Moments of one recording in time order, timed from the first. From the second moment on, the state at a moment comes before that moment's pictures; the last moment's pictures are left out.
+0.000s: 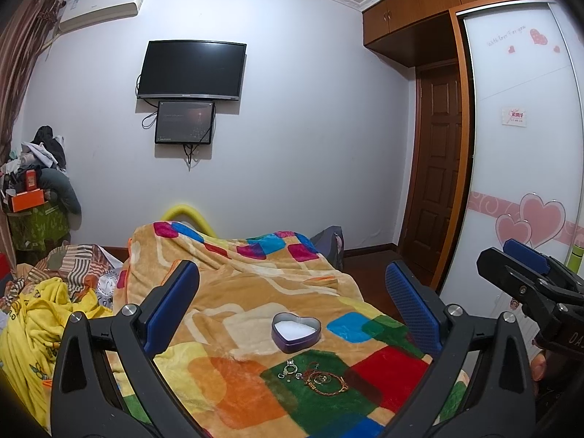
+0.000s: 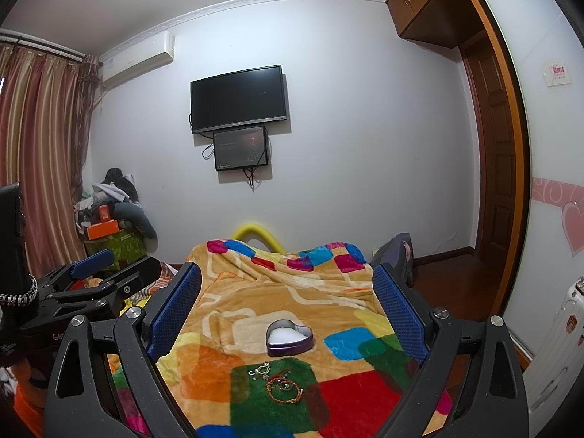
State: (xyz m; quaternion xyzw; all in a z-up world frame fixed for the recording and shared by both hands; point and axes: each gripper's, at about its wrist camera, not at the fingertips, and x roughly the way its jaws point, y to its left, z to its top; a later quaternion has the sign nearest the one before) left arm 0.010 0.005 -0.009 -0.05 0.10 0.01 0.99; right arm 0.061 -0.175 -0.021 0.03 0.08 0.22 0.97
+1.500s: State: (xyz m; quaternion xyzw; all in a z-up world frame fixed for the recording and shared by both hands) left arm 0.145 0.032 -0.154 -0.03 0.36 0.01 0.93; right arm 0.160 -0.178 -0.139 0.01 0.34 0.21 0.92
